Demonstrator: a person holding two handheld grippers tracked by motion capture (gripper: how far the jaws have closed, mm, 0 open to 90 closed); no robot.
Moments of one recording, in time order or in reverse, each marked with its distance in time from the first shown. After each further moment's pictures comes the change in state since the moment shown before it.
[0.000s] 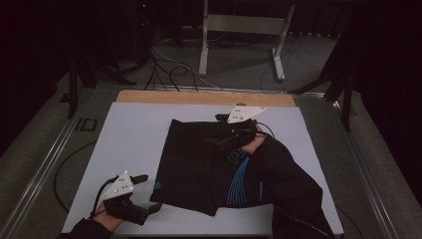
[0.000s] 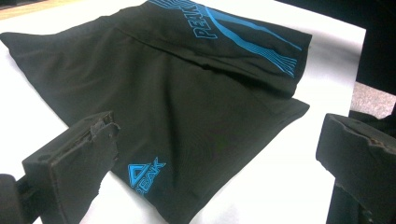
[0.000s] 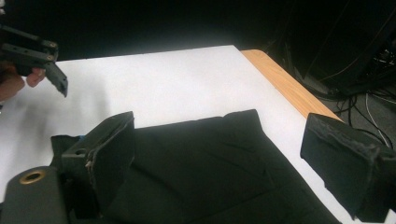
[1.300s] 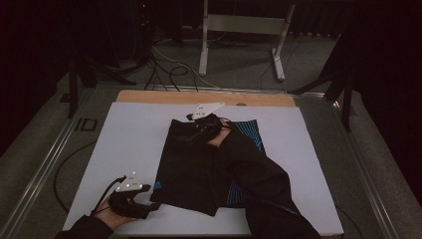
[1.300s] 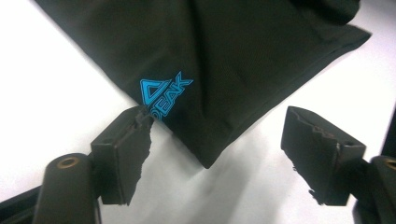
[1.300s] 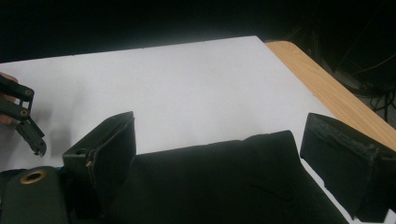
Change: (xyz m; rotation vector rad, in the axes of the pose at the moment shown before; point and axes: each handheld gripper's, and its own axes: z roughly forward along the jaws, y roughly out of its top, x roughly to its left) left arm 0.016 -0.021 0.024 0.291 0.030 -0.096; right arm -0.006 0.005 0.103 0.054 0.072 0.005
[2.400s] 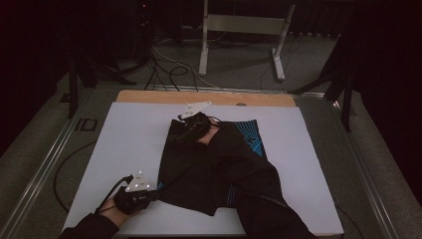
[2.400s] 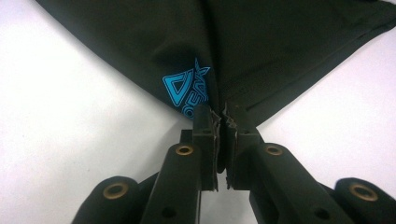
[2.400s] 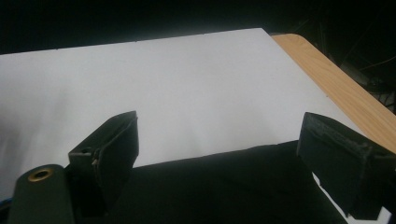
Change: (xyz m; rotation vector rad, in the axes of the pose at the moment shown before) left arm -0.007 0.010 0.006 0.044 0.059 0.083; right arm -0.008 0.001 0.038 0.029 0.014 -0.006
